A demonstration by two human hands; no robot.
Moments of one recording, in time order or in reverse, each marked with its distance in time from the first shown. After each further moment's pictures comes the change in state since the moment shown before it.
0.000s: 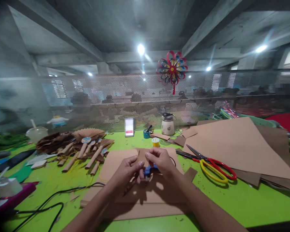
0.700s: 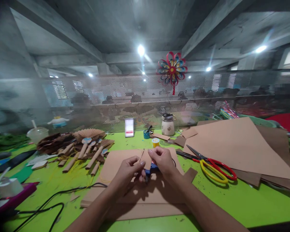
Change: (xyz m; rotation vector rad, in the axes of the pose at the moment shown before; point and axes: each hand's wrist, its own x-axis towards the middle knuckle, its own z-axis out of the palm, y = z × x) left_hand -0.001 0.003 0.005 0.058 0.119 -0.008; right_hand 0.004 0.009 0.001 -0.080 0.185 -0.030
